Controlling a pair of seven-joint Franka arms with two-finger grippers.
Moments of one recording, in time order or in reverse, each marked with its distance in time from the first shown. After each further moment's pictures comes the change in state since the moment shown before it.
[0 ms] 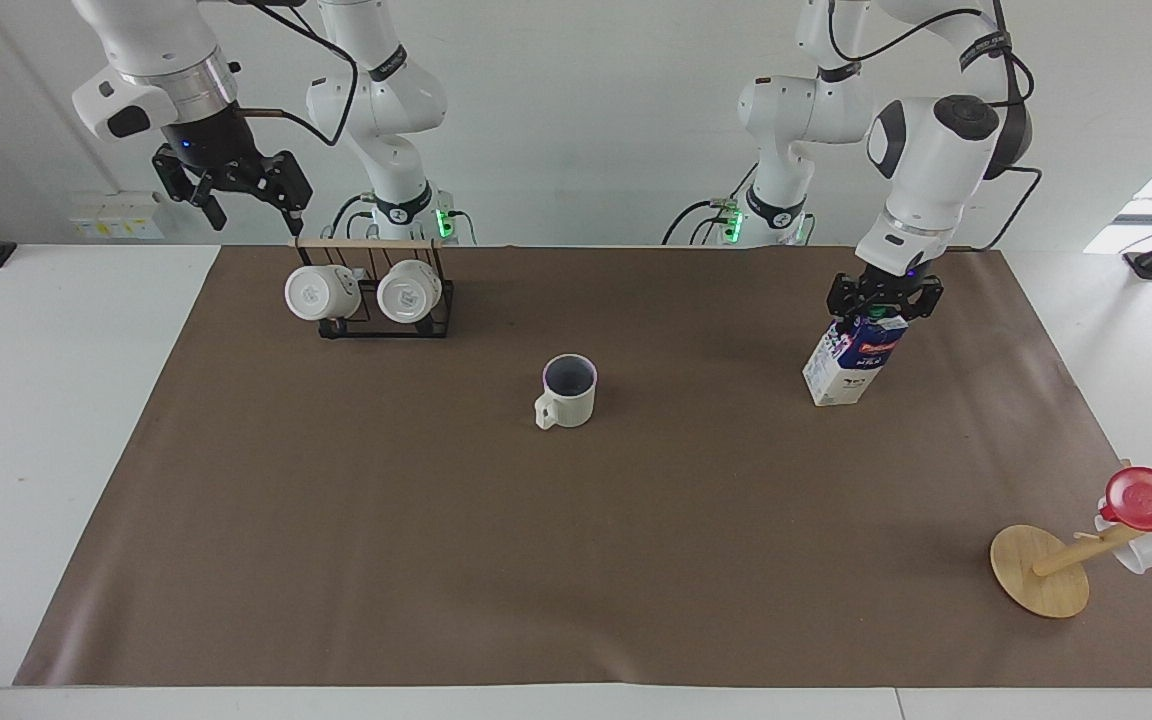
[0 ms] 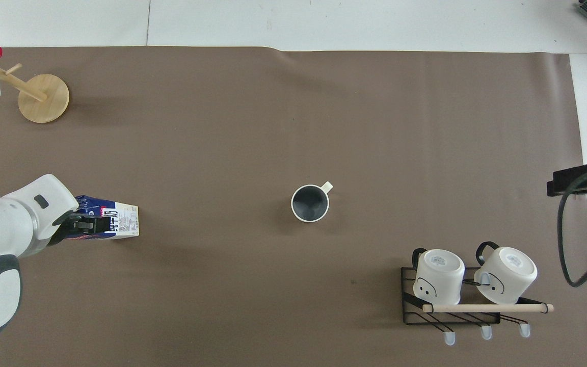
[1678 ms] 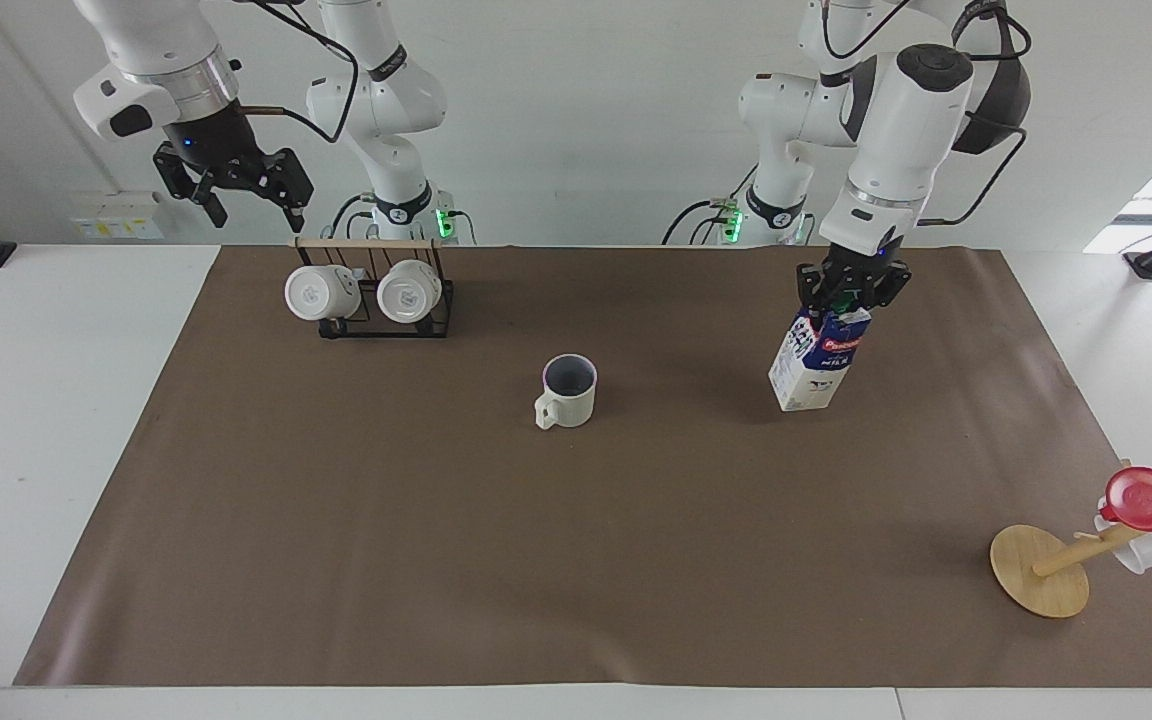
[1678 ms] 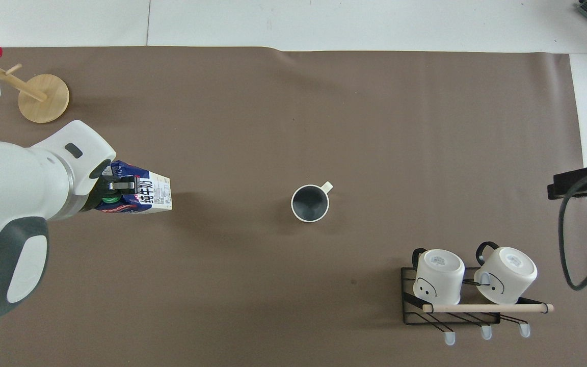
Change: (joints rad) left arm -0.182 0.140 -0.015 0.358 -0.038 -0.206 -0.272; right arm 0.000 0.000 0.002 0.005 0.008 -0.018 -0.002
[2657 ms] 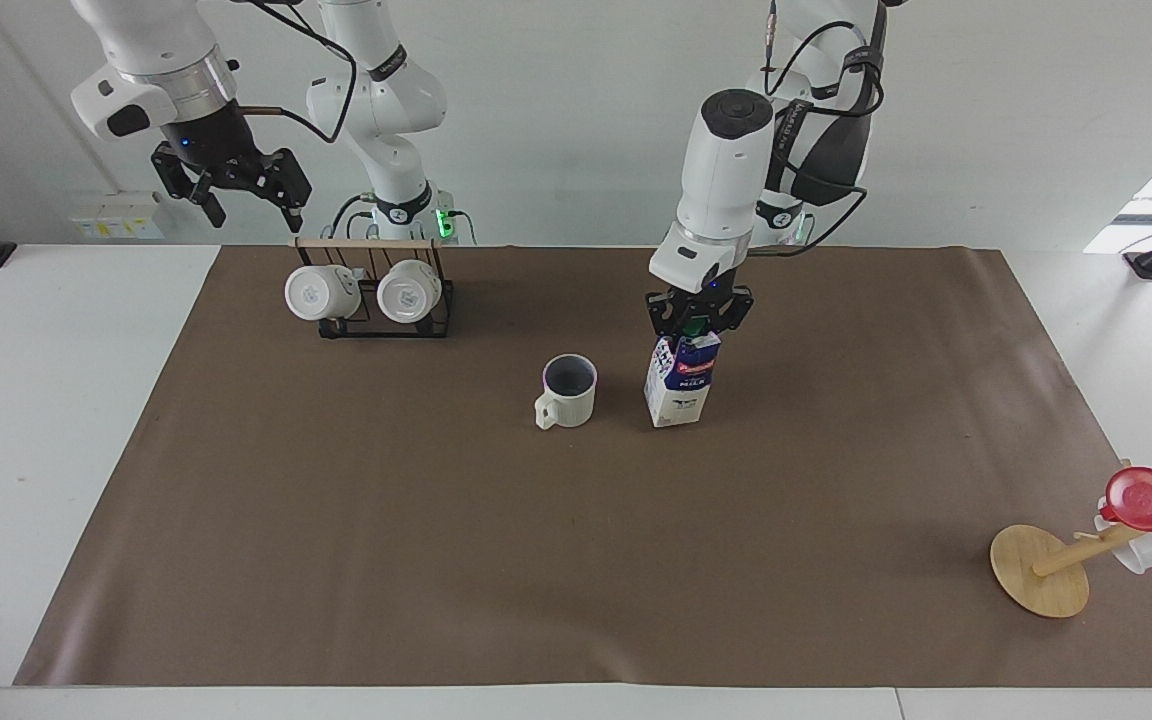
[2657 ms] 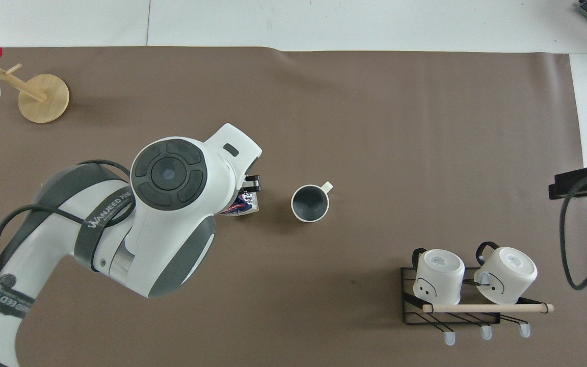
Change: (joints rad) left arm -0.281 0.249 -0.005 0.171 -0.011 0.028 -0.344; right arm 0.000 0.000 -0.002 0.000 0.000 0.000 0.000
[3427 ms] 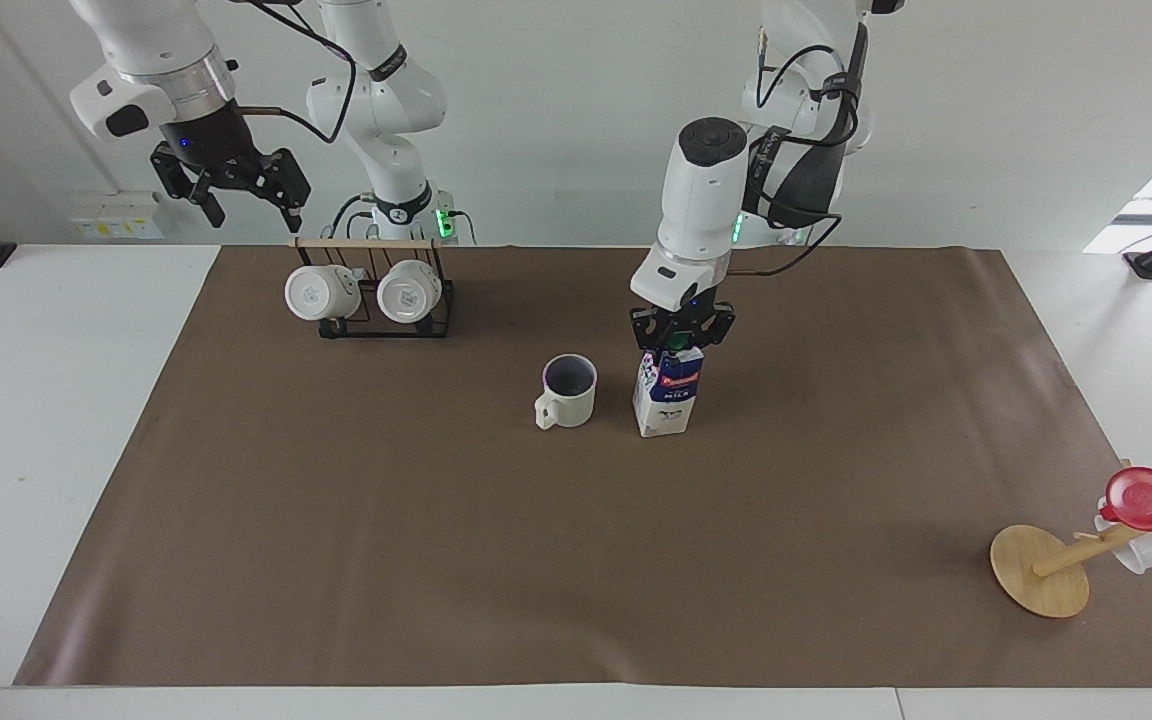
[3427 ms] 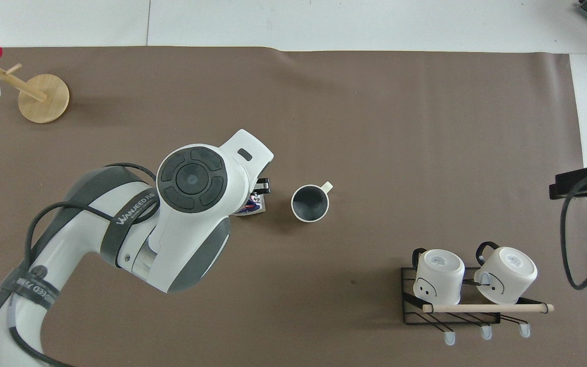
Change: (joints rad) left arm -0.015 0.031 -0.001 -0.028 0.000 0.055 -0.003; right arm 0.000 0.000 -0.002 0.000 0.000 0.000 0.000
